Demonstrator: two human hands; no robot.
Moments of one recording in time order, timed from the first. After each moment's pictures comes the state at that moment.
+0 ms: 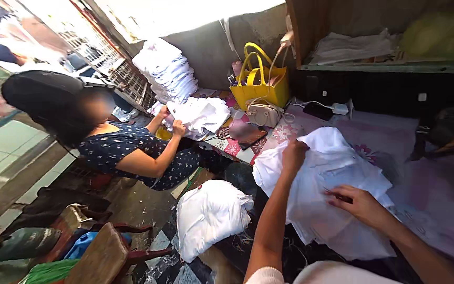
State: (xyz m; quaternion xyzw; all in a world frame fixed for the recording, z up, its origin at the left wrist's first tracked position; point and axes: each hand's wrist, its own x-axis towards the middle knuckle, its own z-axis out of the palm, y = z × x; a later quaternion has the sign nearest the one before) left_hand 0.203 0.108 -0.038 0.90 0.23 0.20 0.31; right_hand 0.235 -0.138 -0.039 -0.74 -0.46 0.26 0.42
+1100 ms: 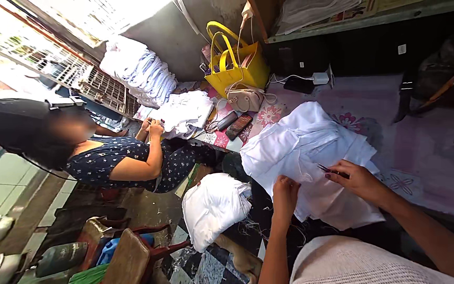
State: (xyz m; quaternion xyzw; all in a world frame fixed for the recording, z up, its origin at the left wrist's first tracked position) left_hand 0.075 -0.001 -0.066 0.88 0.29 0.14 0.34; right_hand 0.253 -0.157 -0.054 -0.75 -0.39 0.30 0.44
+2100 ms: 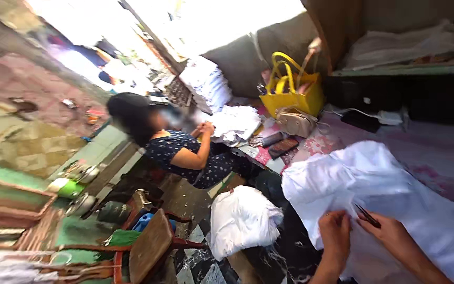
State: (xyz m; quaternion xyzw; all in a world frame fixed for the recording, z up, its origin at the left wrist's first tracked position) left_hand 0.096 -0.021 -0.079 0.76 0.36 0.29 0.45; right_hand 0.223 -0.102 -0.078 -0.76 -0.37 0.31 0.44
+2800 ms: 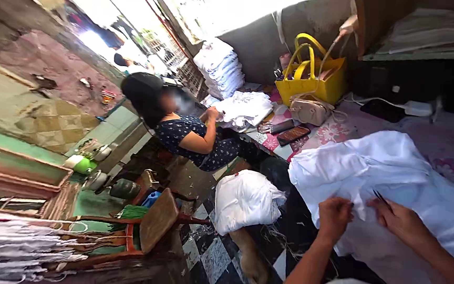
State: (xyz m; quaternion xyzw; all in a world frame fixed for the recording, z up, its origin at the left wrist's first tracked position) left_hand 0.084 -0.016 -0.085 0.71 0.34 0.26 0.55; right_hand 0.229 -0.114 -0.095 -0.74 -0.37 0.30 0.47
